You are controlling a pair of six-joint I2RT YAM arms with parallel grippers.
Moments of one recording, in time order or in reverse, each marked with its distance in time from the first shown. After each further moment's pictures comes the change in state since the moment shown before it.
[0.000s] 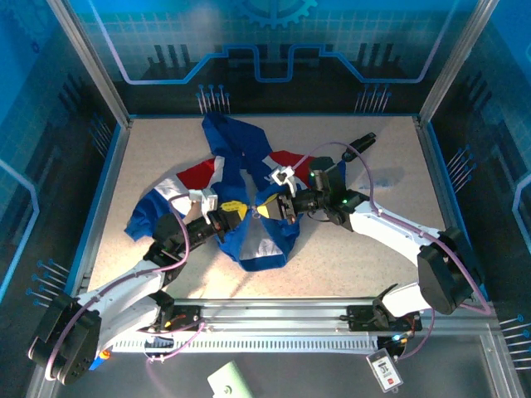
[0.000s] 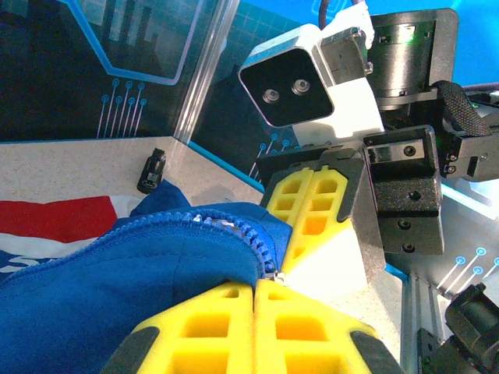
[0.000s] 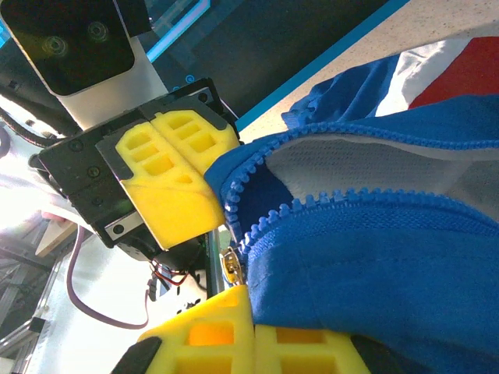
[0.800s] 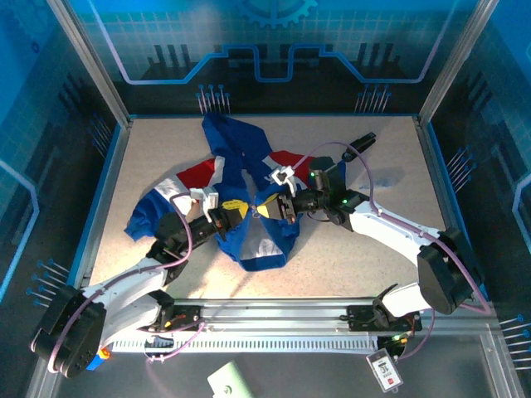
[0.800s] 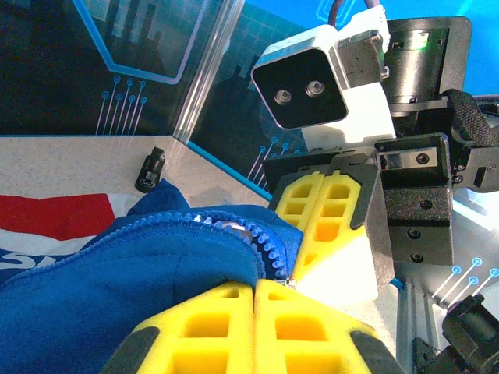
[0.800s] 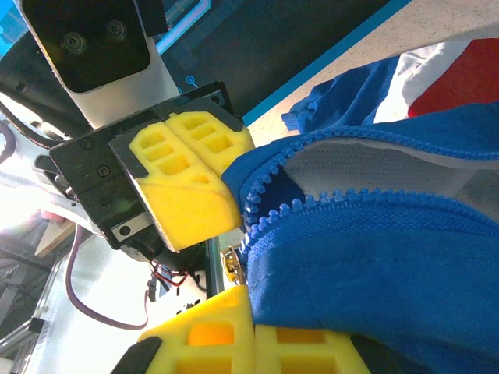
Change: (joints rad) left arm -0.002 0.055 0.001 0.063 -0.005 -0.043; right arm 0.000 0.000 0.000 0.004 0.000 0.000
